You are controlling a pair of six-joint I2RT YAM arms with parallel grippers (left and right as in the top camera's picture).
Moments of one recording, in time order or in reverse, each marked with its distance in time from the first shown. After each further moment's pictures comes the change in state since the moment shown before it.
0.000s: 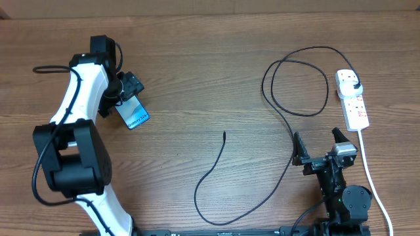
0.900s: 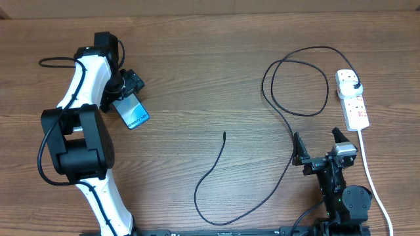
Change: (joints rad) left arm 0.004 0.131 0.098 -0.010 -0.023 0.006; right arm 0.000 0.000 0.000 0.000 0.000 0.000
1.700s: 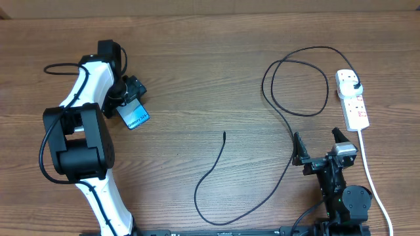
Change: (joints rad) left arm -0.002 0.000 -0.095 0.089 0.005 -0.007; right arm 0.000 0.000 0.000 0.000 0.000 0.000
